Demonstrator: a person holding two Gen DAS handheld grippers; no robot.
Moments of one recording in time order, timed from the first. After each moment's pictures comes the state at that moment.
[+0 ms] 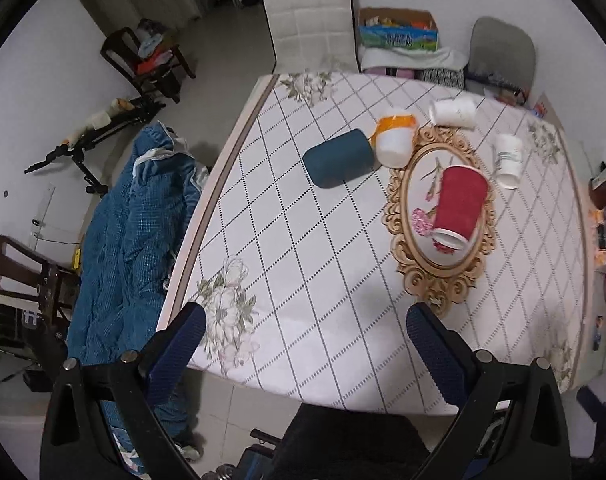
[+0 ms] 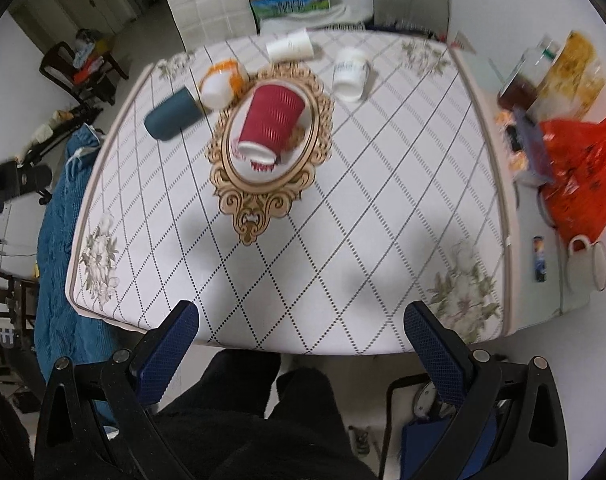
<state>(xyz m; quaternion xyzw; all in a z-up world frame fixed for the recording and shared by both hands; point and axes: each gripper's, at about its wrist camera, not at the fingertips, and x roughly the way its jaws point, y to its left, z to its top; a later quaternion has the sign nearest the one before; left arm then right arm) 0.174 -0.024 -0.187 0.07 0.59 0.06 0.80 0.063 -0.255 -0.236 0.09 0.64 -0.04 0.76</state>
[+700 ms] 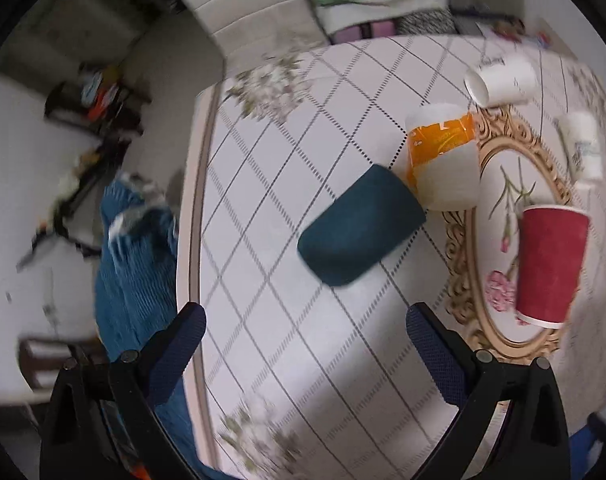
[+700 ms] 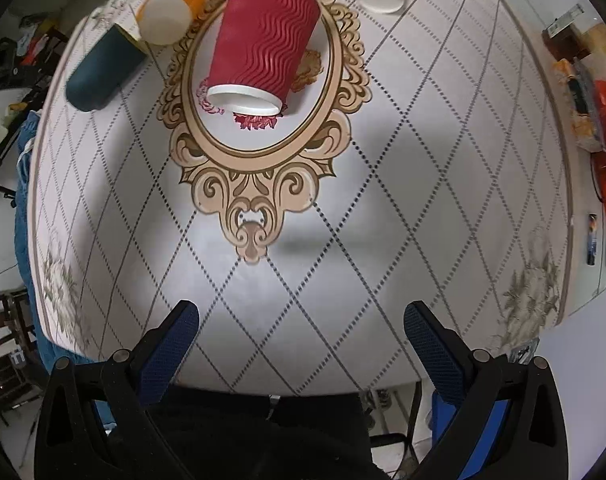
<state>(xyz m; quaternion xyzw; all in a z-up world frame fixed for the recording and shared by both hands) 0.362 -0.015 -0.291 0.21 0.63 -0.01 0.75 0.169 -0.214 -0.366 0.12 0.74 -0.08 0.66</state>
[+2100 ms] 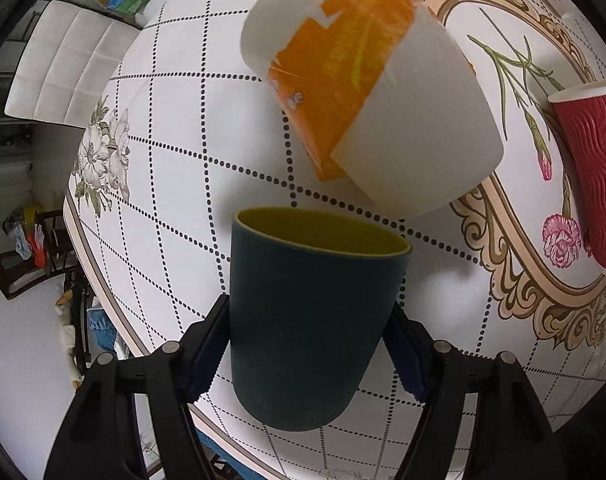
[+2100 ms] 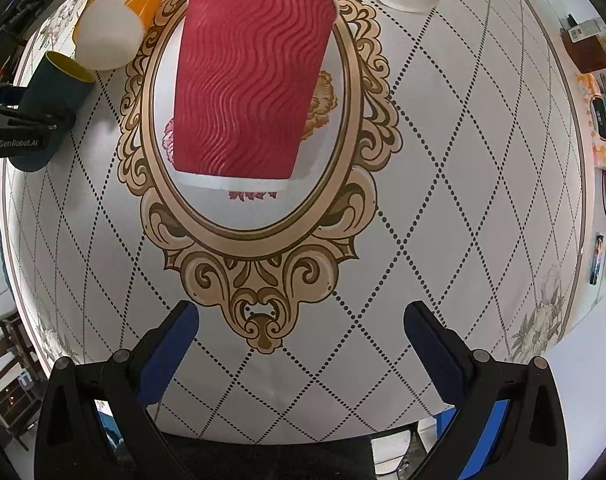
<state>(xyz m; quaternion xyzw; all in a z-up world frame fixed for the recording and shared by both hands) 0.433 -0.062 -0.413 0.41 0.65 -0.20 0.60 0.265 -0.208 -0.412 0.13 0.76 -0.12 0.62</state>
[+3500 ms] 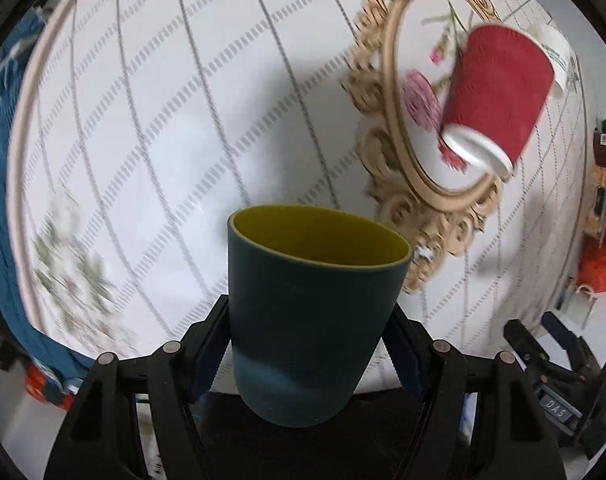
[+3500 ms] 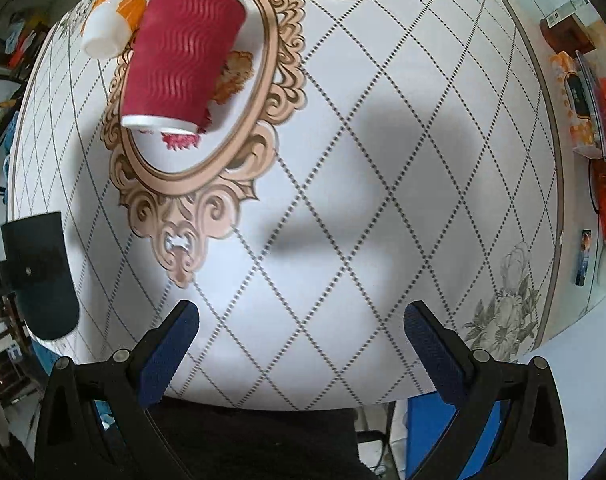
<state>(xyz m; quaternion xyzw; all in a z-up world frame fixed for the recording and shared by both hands) 0.277 0.017 -0.378 -0.05 0.82 -0.08 0.57 0.171 -0.286 -0.372 0.11 0.75 -0.08 0.65</state>
